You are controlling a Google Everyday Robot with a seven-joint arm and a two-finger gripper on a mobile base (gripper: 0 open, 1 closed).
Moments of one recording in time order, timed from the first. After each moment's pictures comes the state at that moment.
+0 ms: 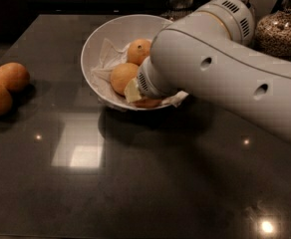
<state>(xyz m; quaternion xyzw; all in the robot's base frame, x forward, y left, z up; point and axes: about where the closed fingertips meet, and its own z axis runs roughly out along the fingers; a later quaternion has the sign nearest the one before) 0.537 -0.017 0.885 -0.20 0.92 0.06 0.34</state>
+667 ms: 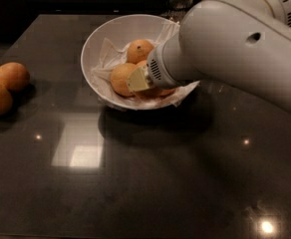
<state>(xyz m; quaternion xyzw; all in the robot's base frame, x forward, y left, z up) 0.531 -0.022 0.924 -0.22 0.89 0.10 0.37</state>
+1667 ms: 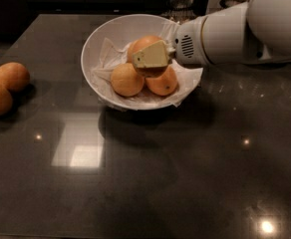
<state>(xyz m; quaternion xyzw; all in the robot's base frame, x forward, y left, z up) 0.548 -0.035 0.972 -0.25 0.83 0.25 0.43</state>
